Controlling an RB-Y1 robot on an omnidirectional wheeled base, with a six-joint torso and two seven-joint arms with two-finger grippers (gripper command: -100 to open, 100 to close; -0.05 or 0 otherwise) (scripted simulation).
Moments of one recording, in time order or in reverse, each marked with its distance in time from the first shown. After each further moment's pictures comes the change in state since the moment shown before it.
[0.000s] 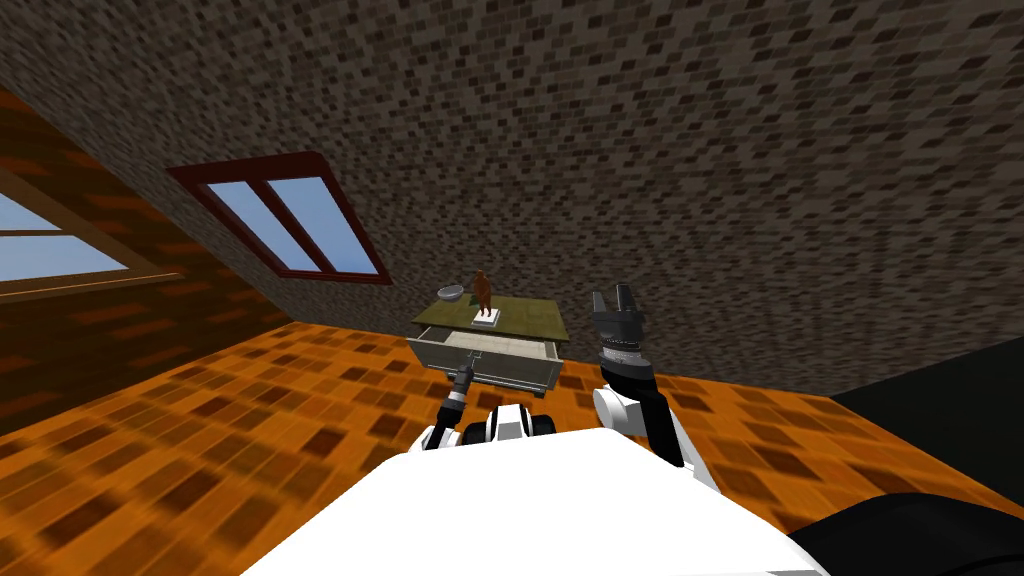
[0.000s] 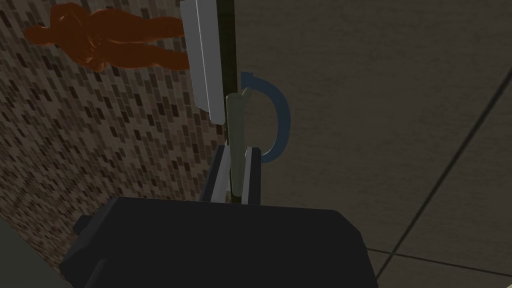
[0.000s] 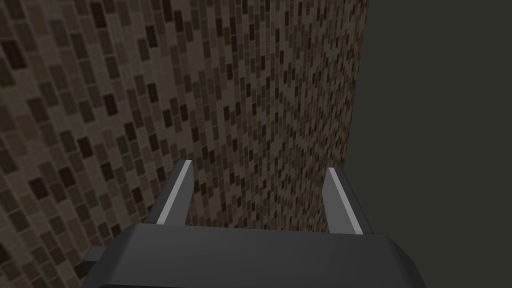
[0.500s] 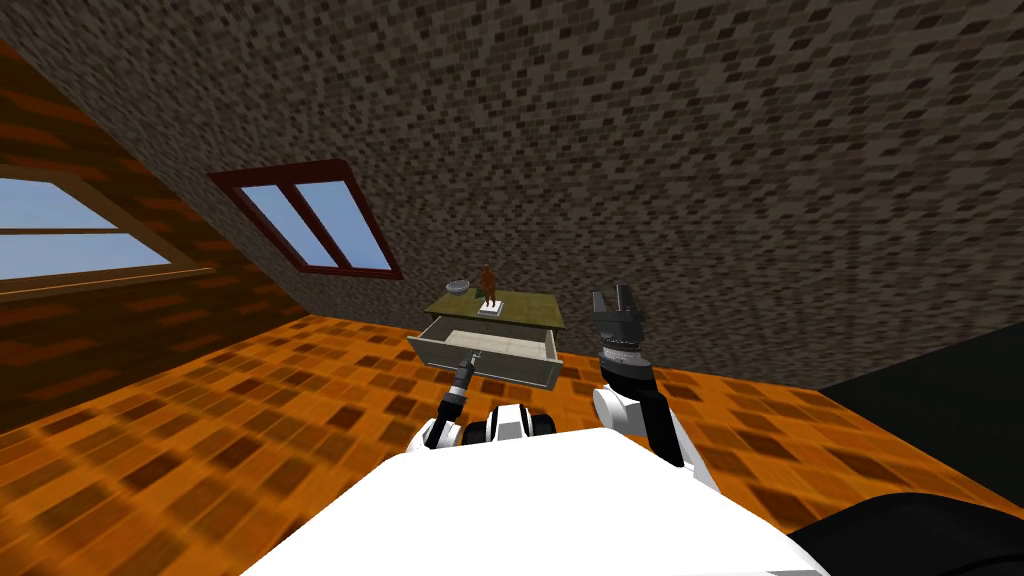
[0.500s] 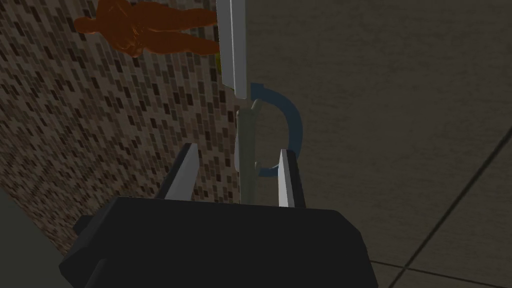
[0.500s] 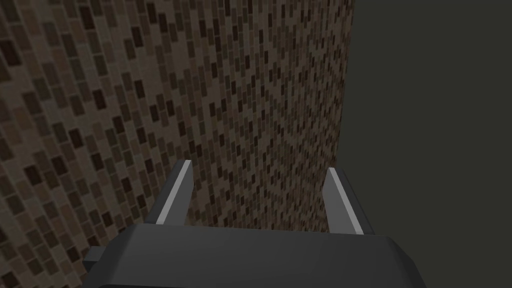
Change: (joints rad) left arm -0.022 0.010 -0.002 -0.023 0.000 0.026 0.012; right arm 0.000 0.000 0.000 0.000 0.000 0.000 0.000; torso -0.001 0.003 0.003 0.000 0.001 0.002
